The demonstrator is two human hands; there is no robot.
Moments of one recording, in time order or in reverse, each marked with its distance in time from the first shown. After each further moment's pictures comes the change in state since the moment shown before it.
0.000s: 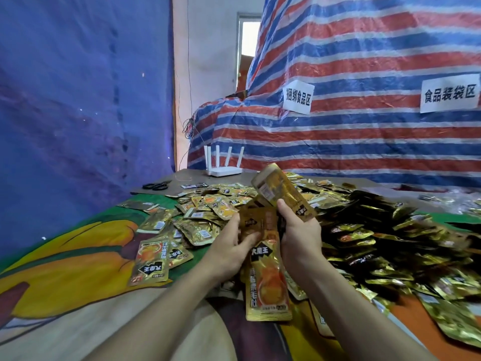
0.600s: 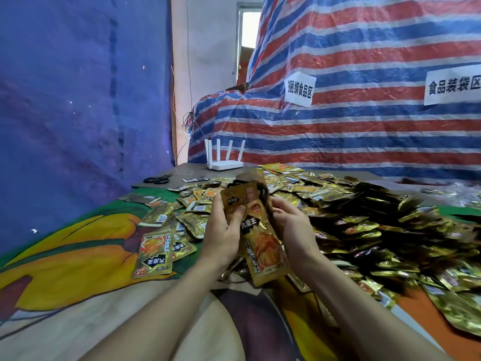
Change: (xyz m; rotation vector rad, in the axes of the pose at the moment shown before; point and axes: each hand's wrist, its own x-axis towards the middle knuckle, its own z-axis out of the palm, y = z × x) left_hand 0.005 -0.006 -0.002 -0.022 0.357 0.159; right_hand 0.001 0.010 -0.007 -0.323 -0.323 -0.024
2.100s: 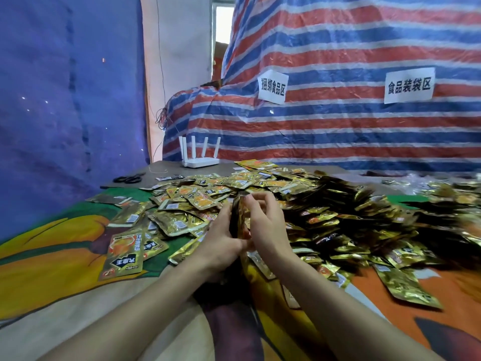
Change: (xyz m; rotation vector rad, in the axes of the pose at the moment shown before) left_hand -0.020 0.027 0.023 -0.095 -0.386 -0.136; right_hand -0.022 -0.009 0.001 -0.222 0.176 -0.181
